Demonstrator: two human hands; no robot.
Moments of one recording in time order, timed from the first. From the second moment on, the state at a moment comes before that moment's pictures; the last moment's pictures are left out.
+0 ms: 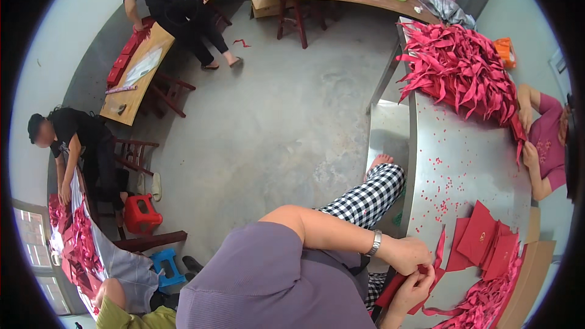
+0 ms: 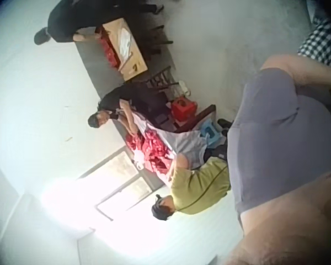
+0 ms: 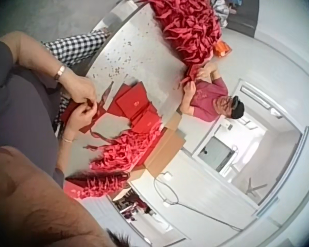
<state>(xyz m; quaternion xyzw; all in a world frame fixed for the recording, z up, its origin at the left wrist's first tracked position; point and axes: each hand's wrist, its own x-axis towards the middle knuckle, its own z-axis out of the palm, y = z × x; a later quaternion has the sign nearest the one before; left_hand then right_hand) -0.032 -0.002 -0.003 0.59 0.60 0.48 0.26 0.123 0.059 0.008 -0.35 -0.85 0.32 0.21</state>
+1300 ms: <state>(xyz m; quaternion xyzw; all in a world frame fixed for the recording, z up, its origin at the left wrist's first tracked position) -0.038 -0.002 0.019 0.62 0.61 0.38 0.31 0.115 0.066 0.038 -0.31 -0.90 0.26 0.17</state>
